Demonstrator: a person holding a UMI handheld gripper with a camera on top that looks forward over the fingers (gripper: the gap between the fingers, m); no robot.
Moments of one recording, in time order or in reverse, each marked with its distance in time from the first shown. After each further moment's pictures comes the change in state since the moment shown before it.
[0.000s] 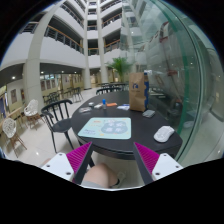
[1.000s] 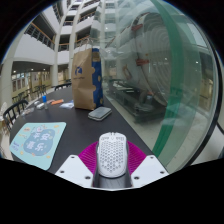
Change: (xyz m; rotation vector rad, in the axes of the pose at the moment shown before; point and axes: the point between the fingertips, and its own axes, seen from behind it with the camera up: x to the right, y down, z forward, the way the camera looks) arm 0.249 0.003 0.193 -0.040 0.353 0.055
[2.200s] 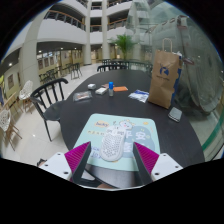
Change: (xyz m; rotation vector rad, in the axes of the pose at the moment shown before) arm -0.289 0.000 -0.089 -0.212 -0.319 -0.164
